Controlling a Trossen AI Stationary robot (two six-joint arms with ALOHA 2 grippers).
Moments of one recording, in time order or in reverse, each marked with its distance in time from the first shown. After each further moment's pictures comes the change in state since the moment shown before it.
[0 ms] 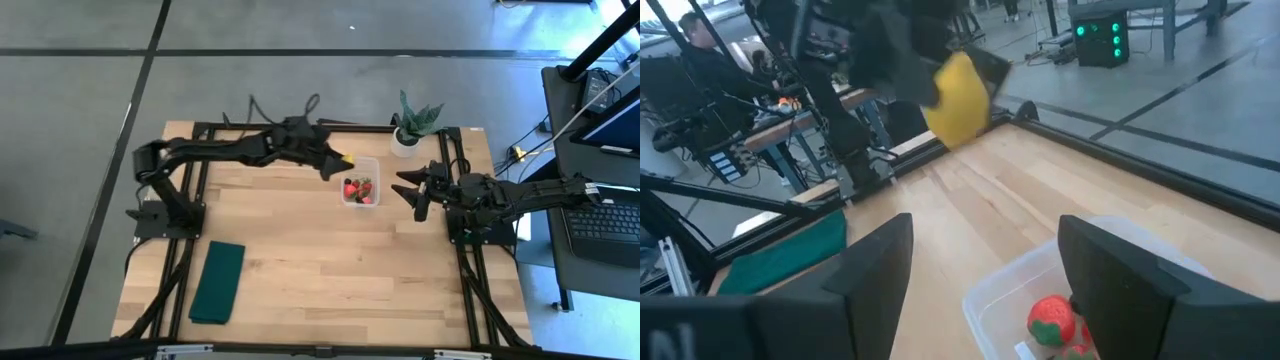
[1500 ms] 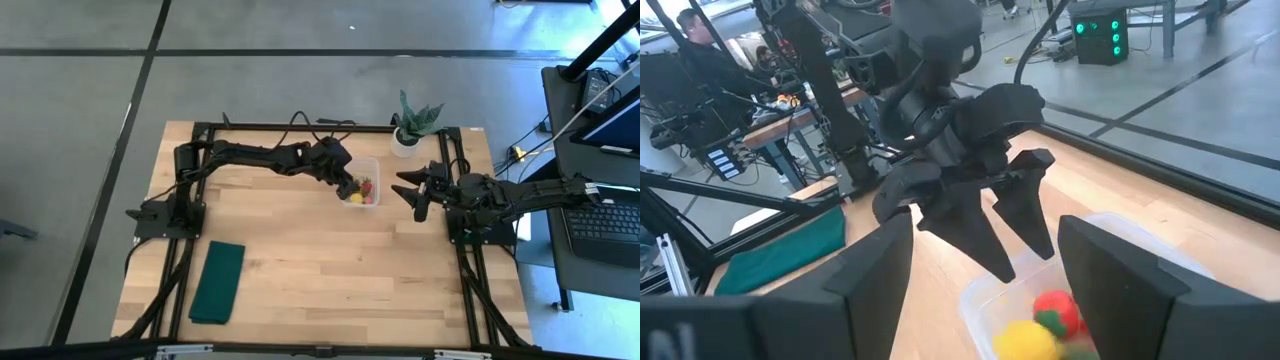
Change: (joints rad) left arm -0.049 0.339 0.180 -0.197 -0.073 0.164; right arm 0.000 0.000 0.000 -0.009 0.000 0.002
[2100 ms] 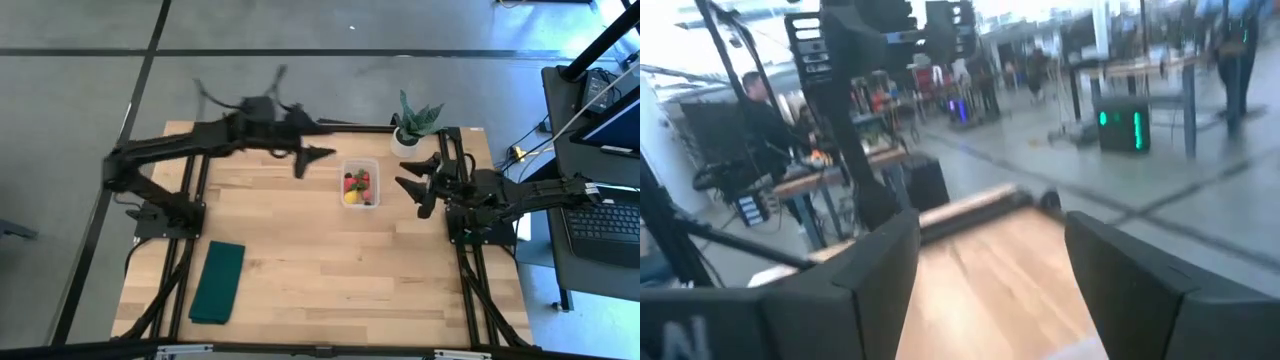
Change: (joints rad) left arm 0.005 -0.533 0.000 -0.087 -0.035 0.362; right arm 0.000 0.000 0.000 0.232 -0.001 -0.186
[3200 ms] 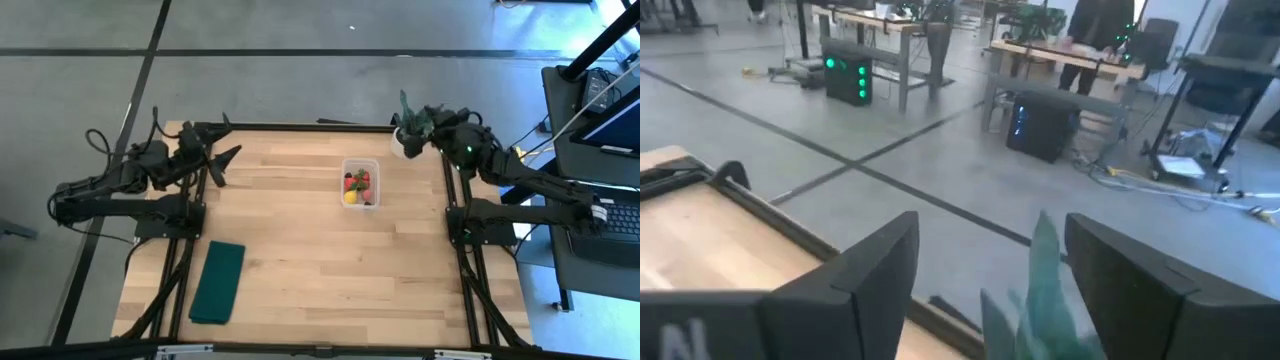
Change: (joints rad) left arm -0.087 -0.978 -0.672 -0.148 -0.639 0.089; right arm -0.503 0.283 0.405 -0.366 0.204 -0.247
